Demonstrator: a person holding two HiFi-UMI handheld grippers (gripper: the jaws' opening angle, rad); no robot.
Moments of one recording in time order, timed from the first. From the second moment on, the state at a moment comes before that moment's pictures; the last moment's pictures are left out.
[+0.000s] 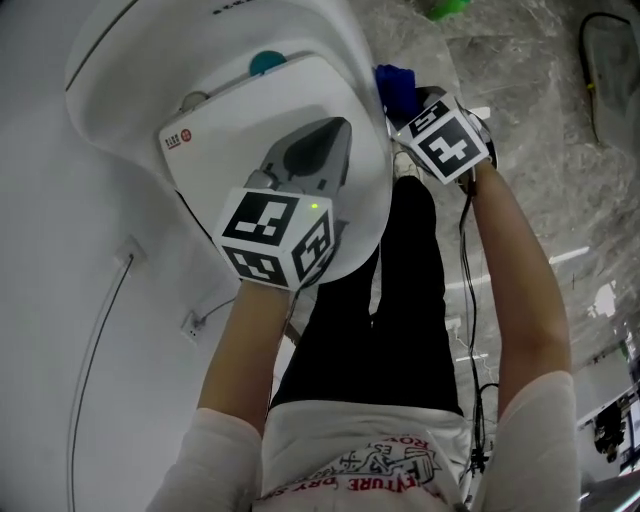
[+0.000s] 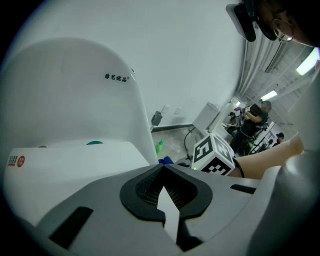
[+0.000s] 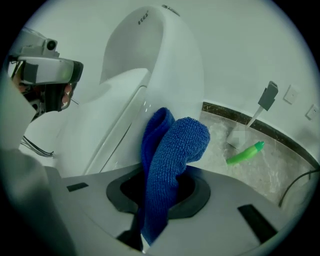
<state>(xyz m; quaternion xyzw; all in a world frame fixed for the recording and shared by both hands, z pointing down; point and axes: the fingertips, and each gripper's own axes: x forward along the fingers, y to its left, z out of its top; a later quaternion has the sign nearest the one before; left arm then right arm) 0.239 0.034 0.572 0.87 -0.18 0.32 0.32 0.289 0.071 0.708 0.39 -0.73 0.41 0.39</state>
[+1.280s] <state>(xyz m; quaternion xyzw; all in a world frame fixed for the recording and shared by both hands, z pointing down) 0.155 0.218 0.586 0.86 -0.27 0.28 0.34 0.198 0.251 0.725 0.36 -0.74 0.40 0.40</state>
